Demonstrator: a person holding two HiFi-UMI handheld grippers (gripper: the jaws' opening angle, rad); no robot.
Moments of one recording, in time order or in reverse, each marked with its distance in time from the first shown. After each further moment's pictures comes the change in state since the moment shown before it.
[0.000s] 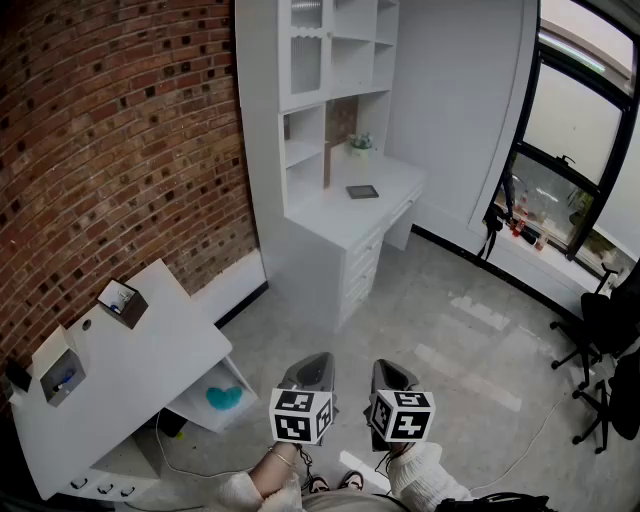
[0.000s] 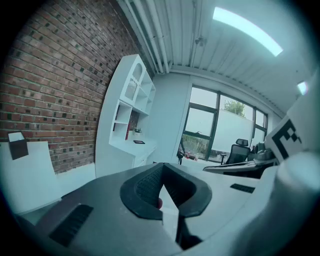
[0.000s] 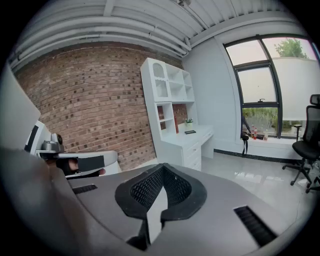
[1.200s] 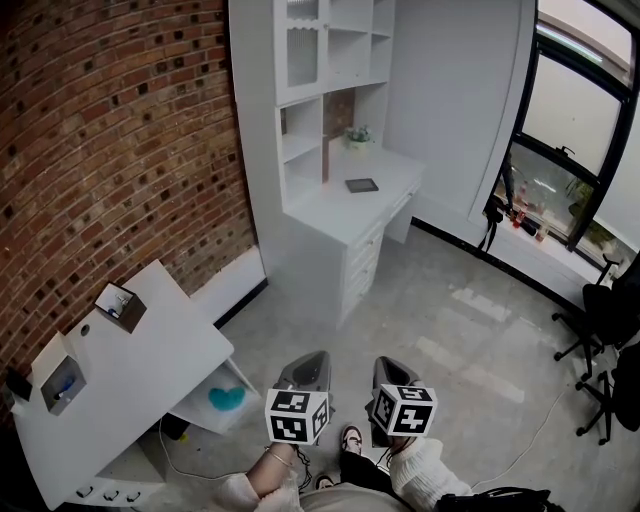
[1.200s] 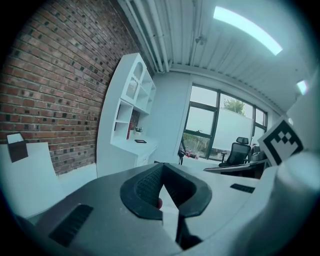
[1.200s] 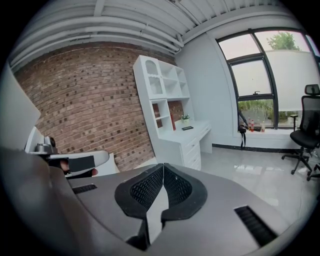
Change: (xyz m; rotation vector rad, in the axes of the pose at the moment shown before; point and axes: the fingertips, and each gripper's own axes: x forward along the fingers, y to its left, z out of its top) left arm 0.005 0.027 -0.004 0.015 0.006 -0.001; right arm 0.028 -0.001 -0.012 0.078 0.012 -0.024
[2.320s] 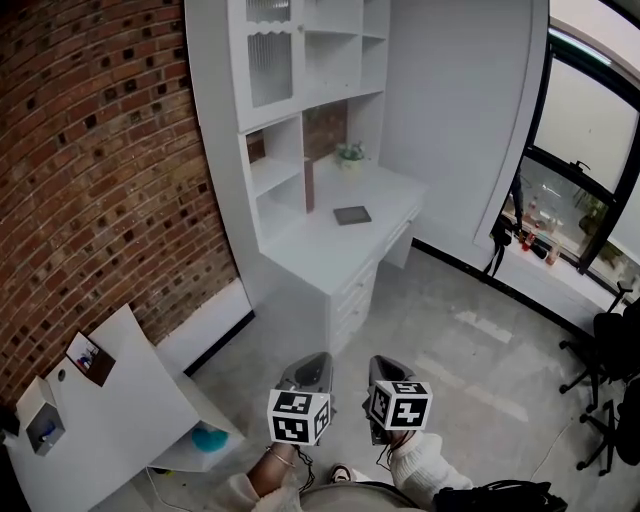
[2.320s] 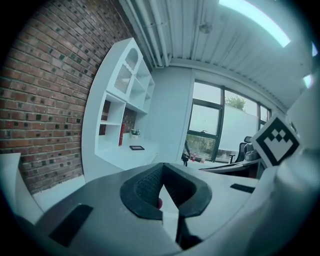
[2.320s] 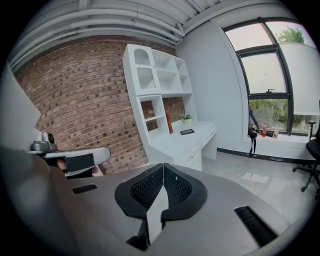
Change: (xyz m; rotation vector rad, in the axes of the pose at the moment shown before) left arm 0.229 0.022 0.074 0.031 -0.005 0.000; right arm 0.192 -0.106 0.112 -0.033 0.039 0.050
